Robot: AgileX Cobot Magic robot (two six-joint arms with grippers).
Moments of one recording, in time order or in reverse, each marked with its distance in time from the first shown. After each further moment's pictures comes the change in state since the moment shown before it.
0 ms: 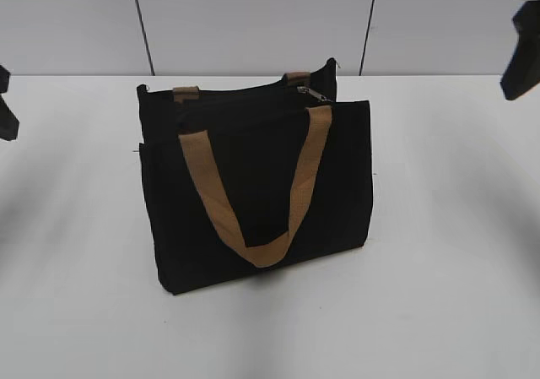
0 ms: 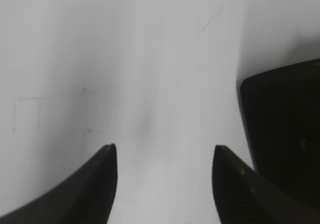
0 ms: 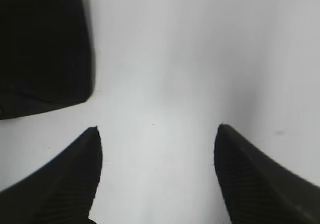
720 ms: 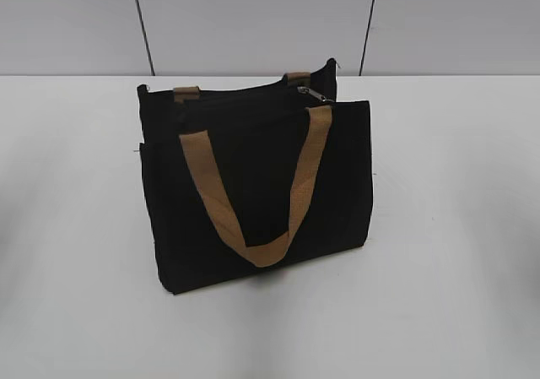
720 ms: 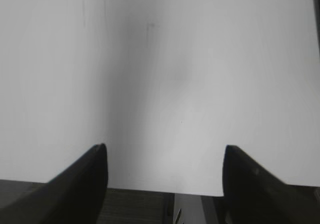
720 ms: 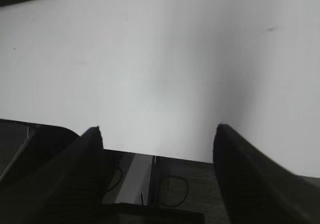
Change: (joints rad) left arm 0.000 -0.126 -0.029 0.150 0.434 -0.039; right arm -0.109 -0.317 0.316 0.001 0.121 -0.098
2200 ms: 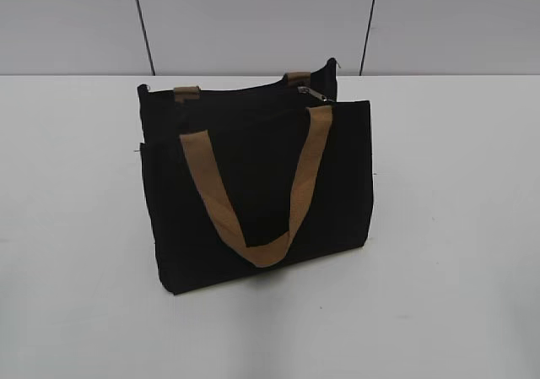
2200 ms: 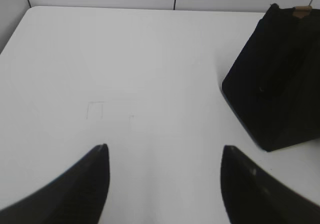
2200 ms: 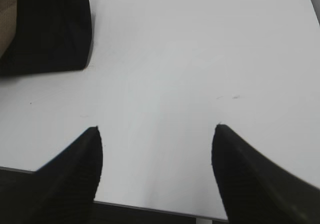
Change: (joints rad) left arm 0.000 -1.242 0.467 -0.061 -0.144 0.102; right arm 0.000 -1.169 0.487 0.000 -0.107 -0.028
